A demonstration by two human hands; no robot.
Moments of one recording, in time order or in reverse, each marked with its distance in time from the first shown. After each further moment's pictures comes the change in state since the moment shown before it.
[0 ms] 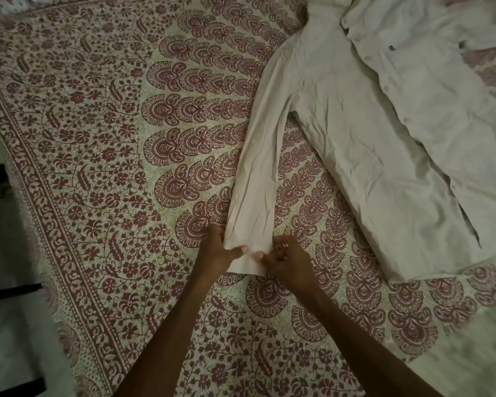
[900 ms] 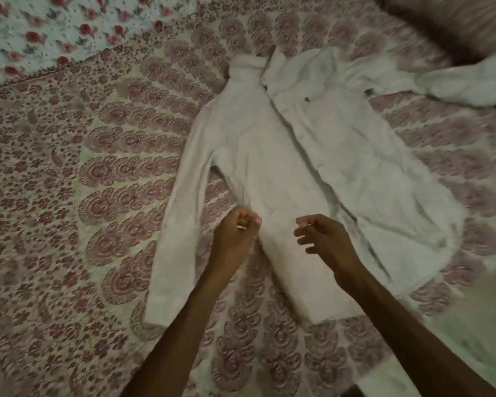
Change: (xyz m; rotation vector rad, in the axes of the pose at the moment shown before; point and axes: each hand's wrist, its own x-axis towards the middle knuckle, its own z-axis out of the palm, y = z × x) left_hand -0.011 0.226 0.134 -0.150 0.046 0.268; right_hand 0.037 -0.036 -0.278 0.360 0.121 -0.012
